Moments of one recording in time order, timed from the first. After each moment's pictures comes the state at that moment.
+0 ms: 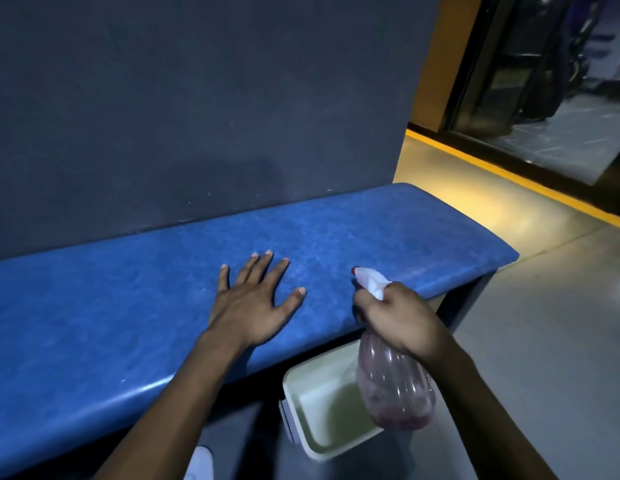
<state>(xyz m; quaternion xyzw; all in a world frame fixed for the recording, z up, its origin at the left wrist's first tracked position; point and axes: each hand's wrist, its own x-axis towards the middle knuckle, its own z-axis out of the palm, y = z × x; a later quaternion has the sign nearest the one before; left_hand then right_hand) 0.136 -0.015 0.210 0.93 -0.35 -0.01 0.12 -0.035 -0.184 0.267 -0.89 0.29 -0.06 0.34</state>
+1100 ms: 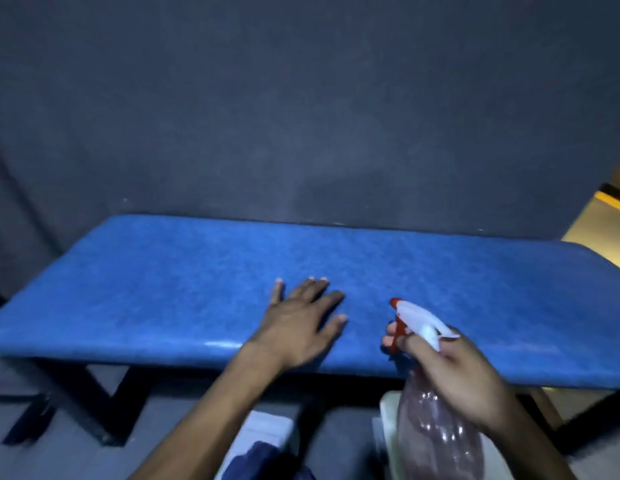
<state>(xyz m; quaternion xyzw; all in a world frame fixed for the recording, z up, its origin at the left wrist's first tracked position) 0.121 0.142 0.226 0.95 -0.29 0.02 0.11 -0.006 -0.062 0.278 -0.84 0.10 -0.03 0.54</state>
